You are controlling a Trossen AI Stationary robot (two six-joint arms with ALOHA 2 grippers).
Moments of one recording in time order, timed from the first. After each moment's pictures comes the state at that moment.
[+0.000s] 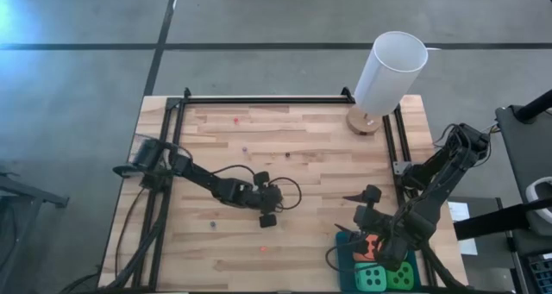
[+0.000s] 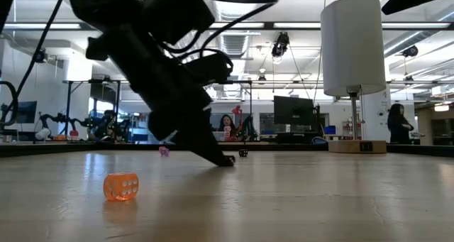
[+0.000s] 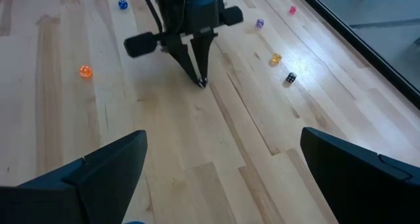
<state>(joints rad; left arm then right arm) -0.25 1.96 0.97 0.05 -0.32 -0.26 0.91 1.44 1.07 -0.90 0.94 1.07</state>
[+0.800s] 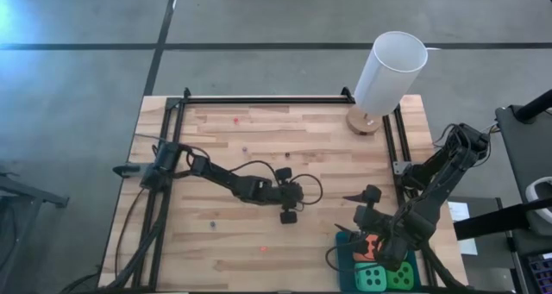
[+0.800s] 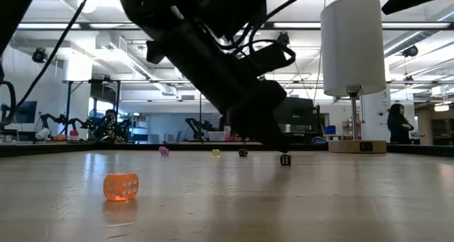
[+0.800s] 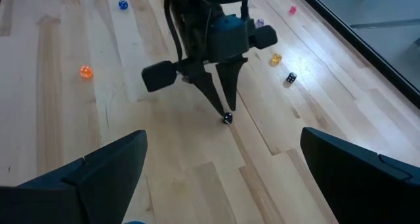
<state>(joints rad) -0.19 2.12 1.24 0.08 -0.32 -0.07 0.91 1.44 1.07 -0.90 0.94 1.07</state>
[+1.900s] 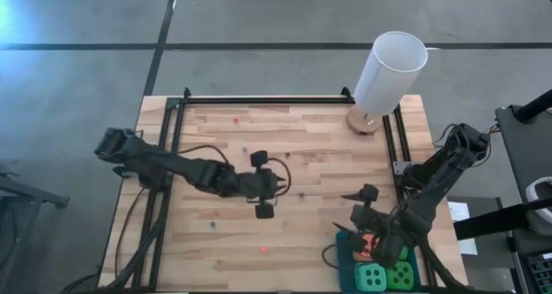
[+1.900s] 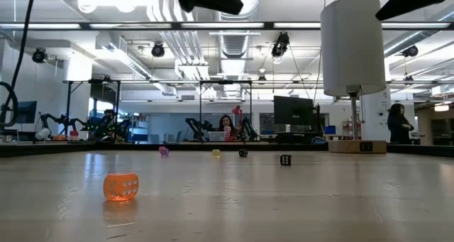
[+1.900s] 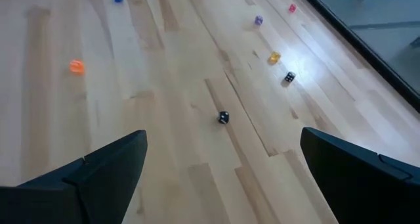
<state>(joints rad) -0.28 1.59 1.24 -0.29 -0.44 -0.05 0.88 1.44 1.04 -0.85 0.93 1.01</state>
